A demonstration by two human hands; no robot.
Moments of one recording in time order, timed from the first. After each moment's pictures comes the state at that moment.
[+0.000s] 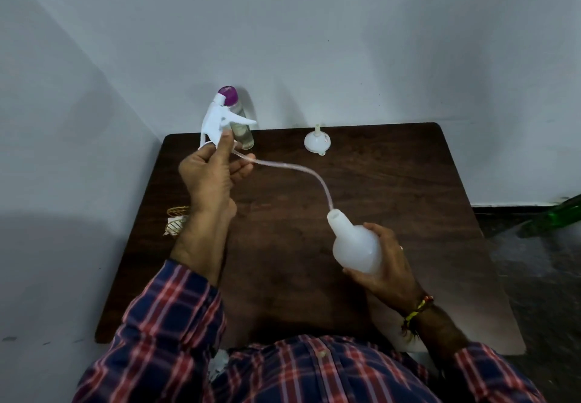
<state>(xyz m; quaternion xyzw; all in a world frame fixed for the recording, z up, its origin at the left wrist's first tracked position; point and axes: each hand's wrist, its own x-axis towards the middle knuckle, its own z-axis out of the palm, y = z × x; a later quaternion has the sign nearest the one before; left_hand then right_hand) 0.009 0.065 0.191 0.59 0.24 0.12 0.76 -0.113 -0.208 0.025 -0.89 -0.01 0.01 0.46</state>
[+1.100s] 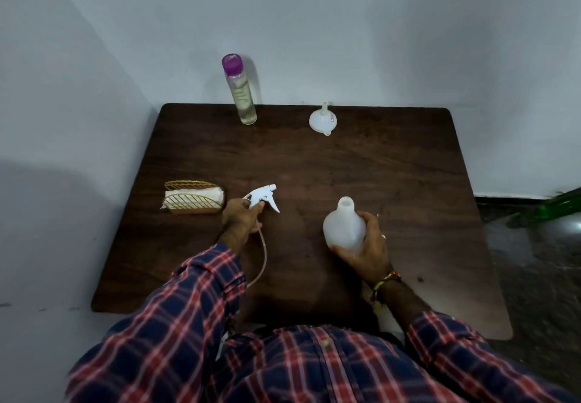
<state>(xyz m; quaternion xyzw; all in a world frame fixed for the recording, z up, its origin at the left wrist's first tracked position) -0.003 0.098 -0.017 0.77 0.36 -0.14 0.51 -0.099 -0.177 -0.017 -0.89 0.12 0.06 0.44</state>
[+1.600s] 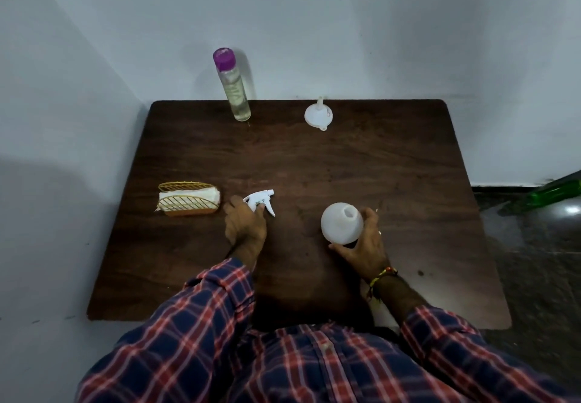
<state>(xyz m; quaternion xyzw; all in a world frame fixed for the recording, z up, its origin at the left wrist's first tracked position) -0.021 0.072 -0.013 0.92 0.30 -0.08 0.26 -0.095 -0.170 -0.028 -0.89 0.13 0.06 0.43</state>
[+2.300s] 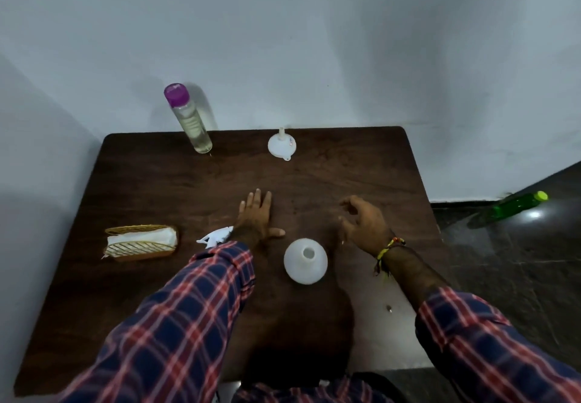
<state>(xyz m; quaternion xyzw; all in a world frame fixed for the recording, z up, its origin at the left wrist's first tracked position) 0.083 -0.001 -0.031 0.95 -0.08 -0.29 0.10 0.010 -0.254 0.027 -0.94 0.04 0.06 0.34</state>
